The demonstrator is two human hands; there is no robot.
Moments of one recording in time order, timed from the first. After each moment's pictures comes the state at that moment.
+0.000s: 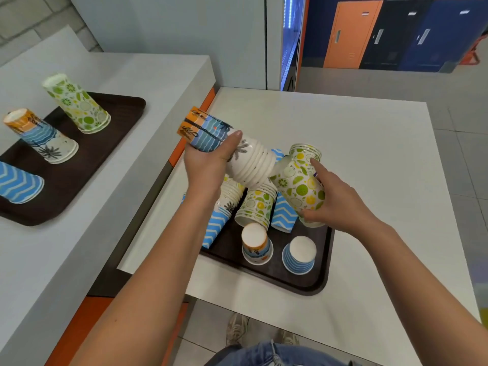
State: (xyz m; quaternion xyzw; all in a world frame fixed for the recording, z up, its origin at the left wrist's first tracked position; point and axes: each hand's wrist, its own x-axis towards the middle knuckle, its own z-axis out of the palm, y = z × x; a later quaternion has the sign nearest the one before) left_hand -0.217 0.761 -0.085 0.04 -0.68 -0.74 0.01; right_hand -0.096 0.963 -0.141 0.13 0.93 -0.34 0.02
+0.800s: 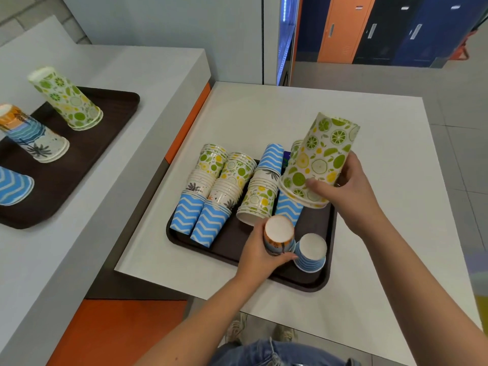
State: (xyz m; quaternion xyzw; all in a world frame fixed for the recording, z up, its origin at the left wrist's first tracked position) left_hand -0.102 0.757 -0.240 -0.16 -0.82 -0.52 -0.18; right_hand -0.090 0.944 -0.116 0.20 0.70 -0.67 -0.14
